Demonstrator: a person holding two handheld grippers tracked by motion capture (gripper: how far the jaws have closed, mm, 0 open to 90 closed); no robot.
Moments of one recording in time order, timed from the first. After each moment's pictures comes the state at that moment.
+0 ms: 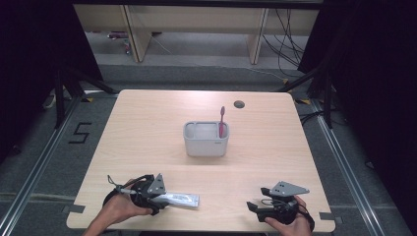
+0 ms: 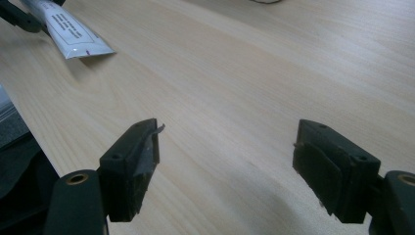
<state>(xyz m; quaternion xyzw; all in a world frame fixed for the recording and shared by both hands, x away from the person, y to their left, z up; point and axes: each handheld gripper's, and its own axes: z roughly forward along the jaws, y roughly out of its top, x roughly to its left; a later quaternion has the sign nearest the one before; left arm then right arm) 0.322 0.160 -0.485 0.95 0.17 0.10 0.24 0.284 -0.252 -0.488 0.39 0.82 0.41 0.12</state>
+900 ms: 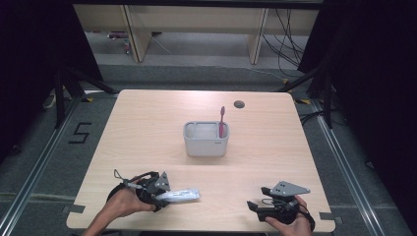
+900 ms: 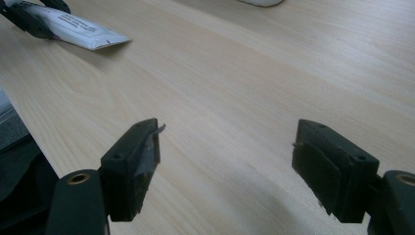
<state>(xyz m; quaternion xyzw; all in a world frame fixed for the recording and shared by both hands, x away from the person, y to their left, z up) 0.336 0.148 -0.485 0.96 0.18 0.06 0.19 0.284 -0.253 -0.486 0.39 0.82 0.41 0.12</state>
